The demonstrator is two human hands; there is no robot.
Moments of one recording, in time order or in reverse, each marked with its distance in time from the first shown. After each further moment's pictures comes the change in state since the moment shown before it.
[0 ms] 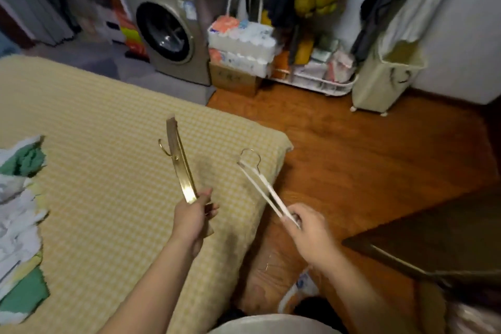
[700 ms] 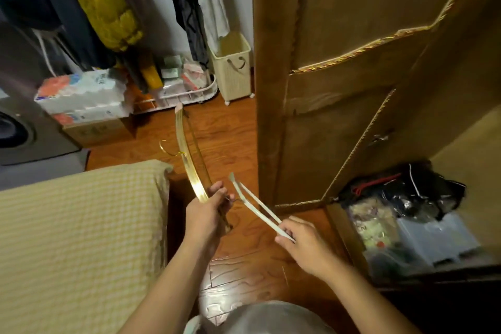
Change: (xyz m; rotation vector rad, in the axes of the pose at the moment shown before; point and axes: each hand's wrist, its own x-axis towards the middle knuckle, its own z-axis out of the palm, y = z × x) left_hand -0.242 -0.114 0.306 0.122 -0.560 -0.039; right_hand -0.245 0.188 -0.203 0.043 0.237 0.329
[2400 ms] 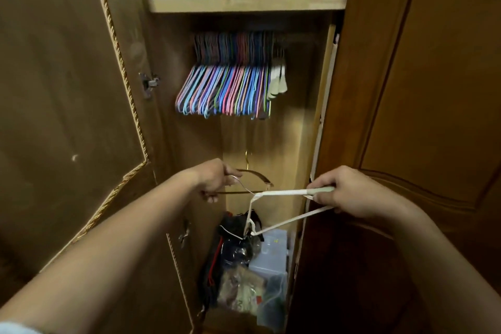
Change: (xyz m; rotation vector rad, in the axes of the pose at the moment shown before) left_hand -0.115 0.041 0.449 1.614 -1.637 0.650; right_hand -0.241 -0.077 -0.314 -0.059 0.806 0.872
